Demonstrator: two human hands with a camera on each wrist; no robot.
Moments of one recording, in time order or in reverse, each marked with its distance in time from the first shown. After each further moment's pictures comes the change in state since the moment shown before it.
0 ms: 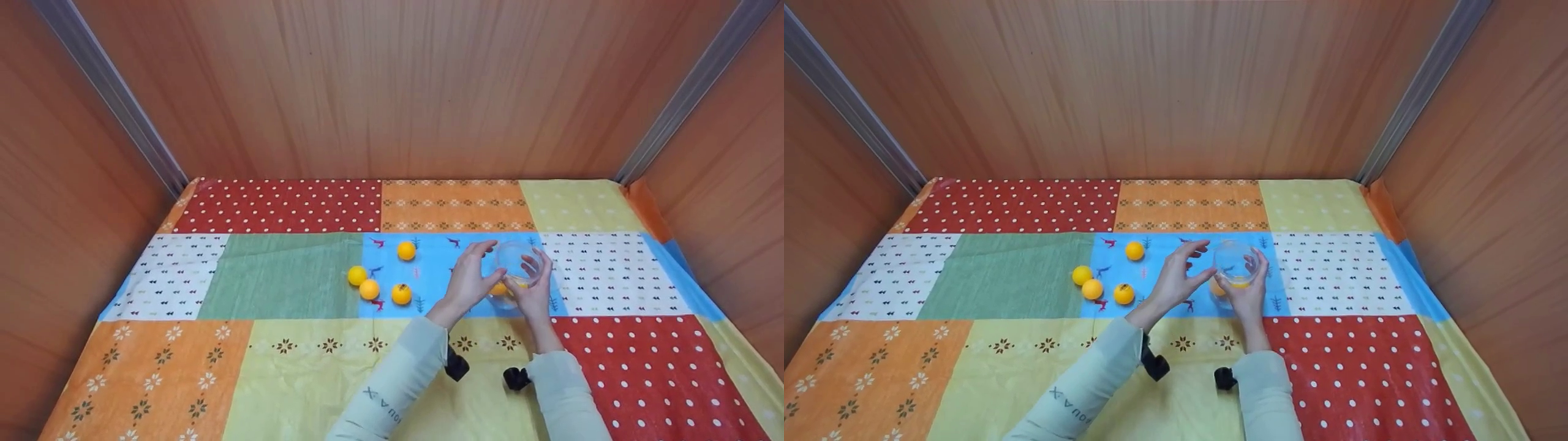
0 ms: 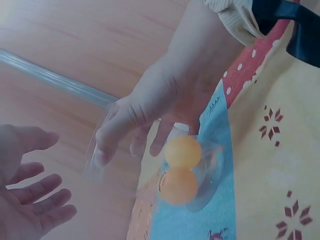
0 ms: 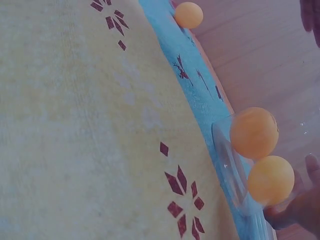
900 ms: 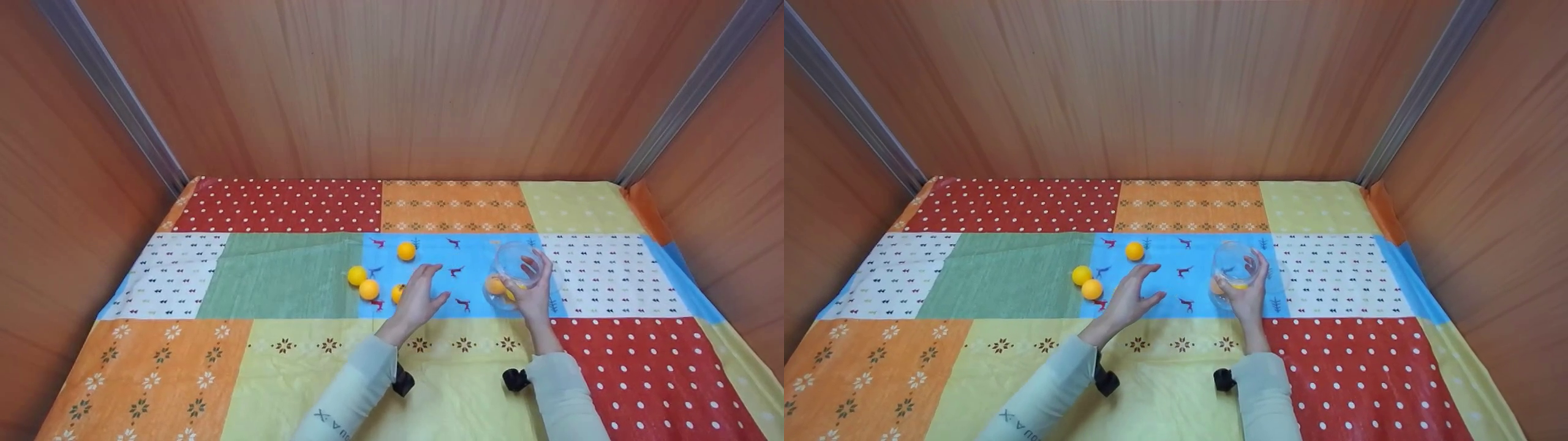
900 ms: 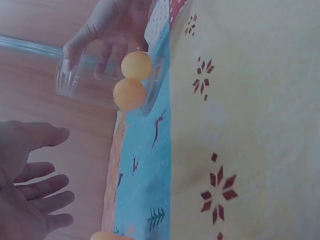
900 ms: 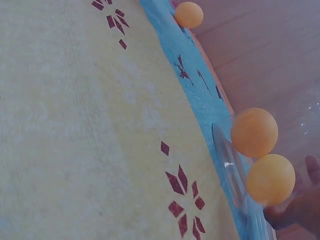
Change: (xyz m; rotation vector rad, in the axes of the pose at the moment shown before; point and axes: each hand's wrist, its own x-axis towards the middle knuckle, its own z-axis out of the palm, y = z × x) left_hand -0.044 -0.066 -0.040 0.161 -0.078 -0.087; right_hand -0.001 0.004 -0.001 0.059 -0.003 0.015
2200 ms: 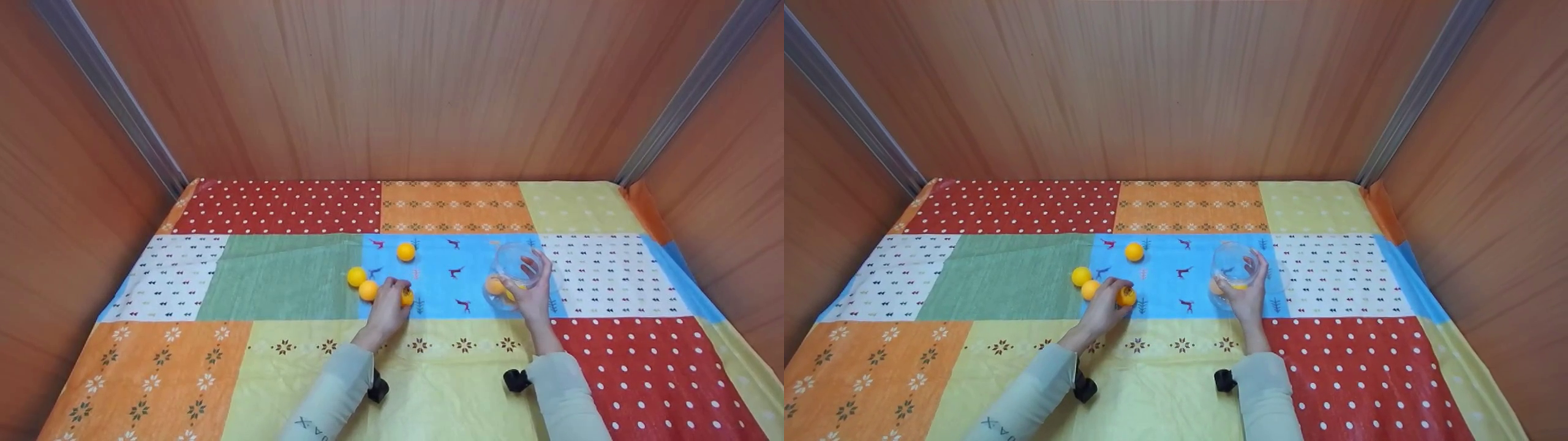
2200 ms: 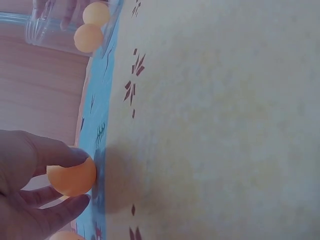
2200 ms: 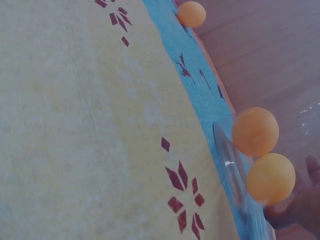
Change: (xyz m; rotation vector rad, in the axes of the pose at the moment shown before) left_hand -0.019 -0.049 -0.009 0.091 -0.007 -0.161; right_hand -0.001 0.002 0.000 0.004 -0.006 -0.040
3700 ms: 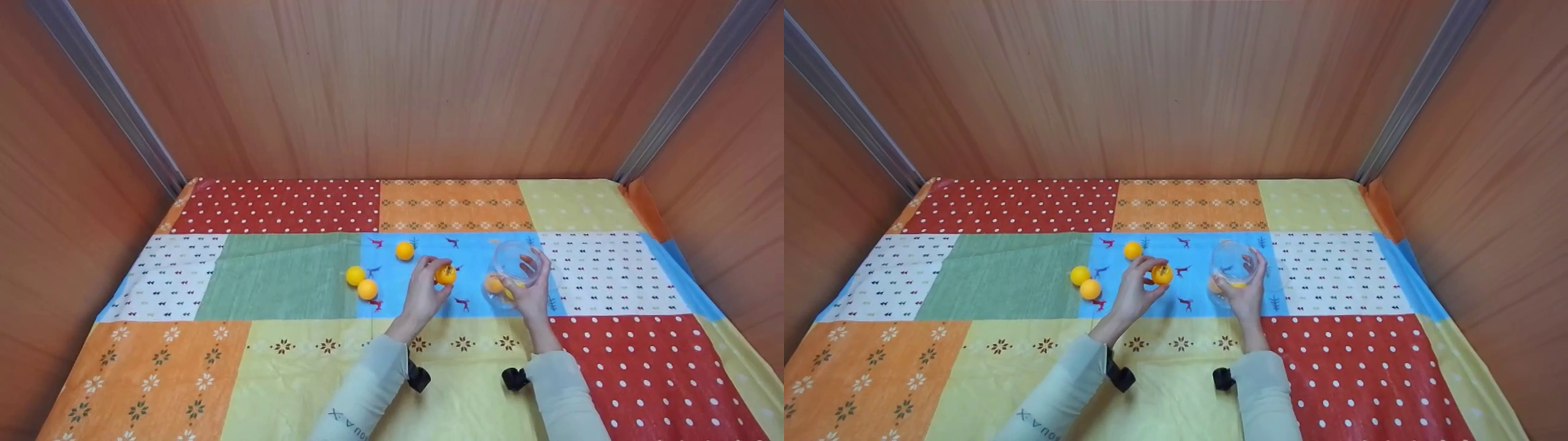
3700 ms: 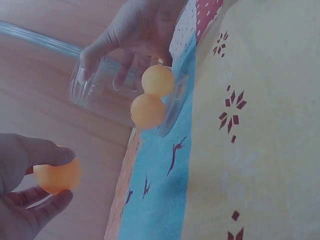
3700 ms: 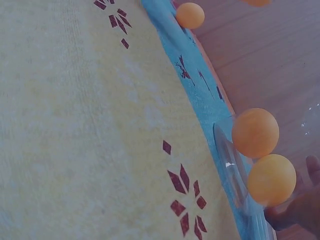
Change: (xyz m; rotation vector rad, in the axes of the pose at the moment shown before) left_hand 0.019 0.065 0.012 -0.280 0.152 0.161; right_hand -0.001 -0.003 0.002 -0.005 0.015 0.036
